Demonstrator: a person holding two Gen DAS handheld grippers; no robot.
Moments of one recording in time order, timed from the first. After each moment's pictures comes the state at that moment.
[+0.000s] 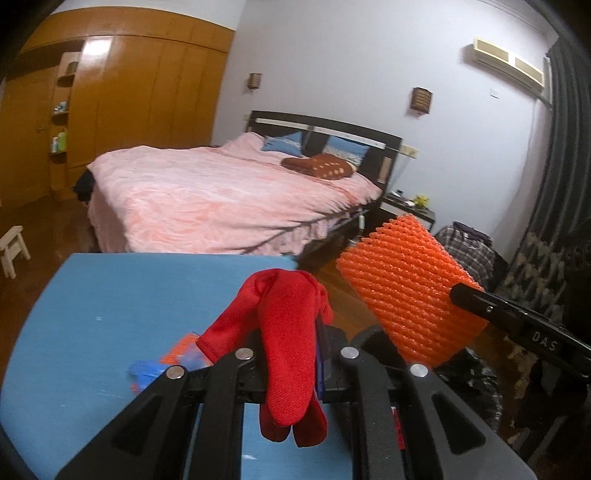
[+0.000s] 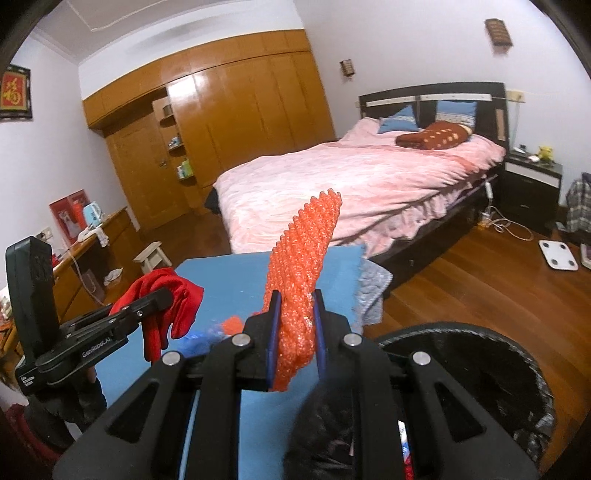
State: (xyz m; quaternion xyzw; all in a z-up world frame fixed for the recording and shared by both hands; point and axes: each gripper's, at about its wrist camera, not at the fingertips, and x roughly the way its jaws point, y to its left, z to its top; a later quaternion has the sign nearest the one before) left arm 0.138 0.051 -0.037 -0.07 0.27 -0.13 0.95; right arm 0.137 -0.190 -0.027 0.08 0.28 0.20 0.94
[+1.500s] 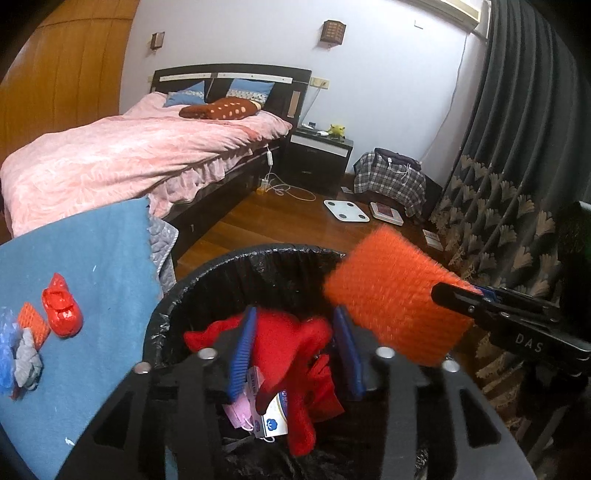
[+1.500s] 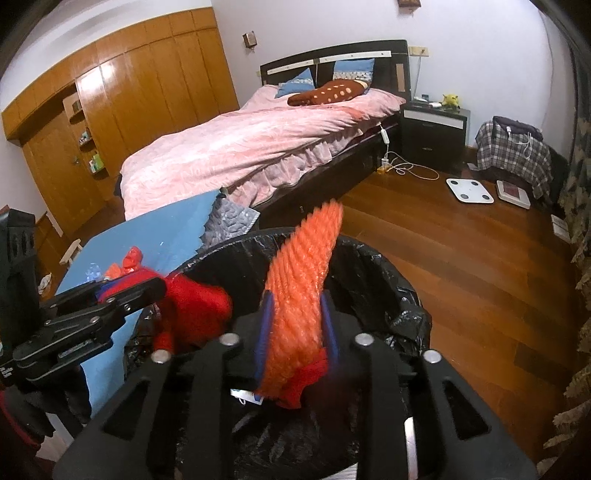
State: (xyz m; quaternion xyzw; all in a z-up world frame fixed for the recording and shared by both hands) left arm 0.137 -0.125 -0.108 -0.01 0.34 -0.28 0.90; right arm 0.086 -0.331 -0.110 0.09 0.35 0.03 0.93
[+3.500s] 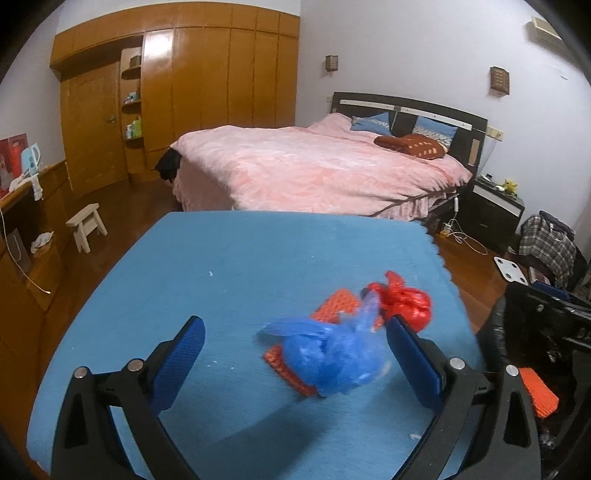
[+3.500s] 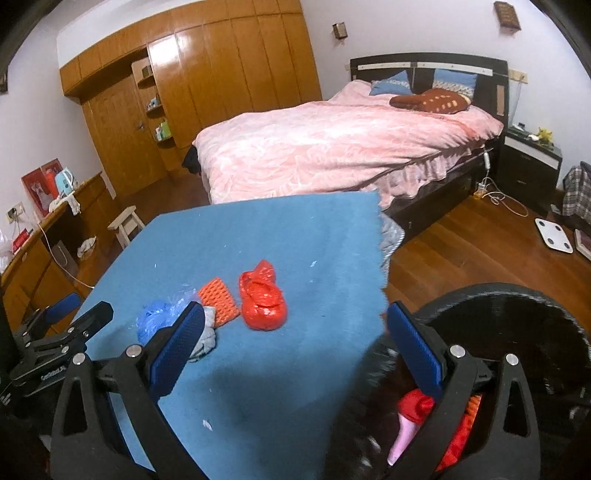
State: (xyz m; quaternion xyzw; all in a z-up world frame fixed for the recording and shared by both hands) left arm 0.140 0.161 -0.113 -0.04 0.31 0.05 0.95; right arm 0.200 -0.076 -0.118 0.03 0.35 0.17 0.92
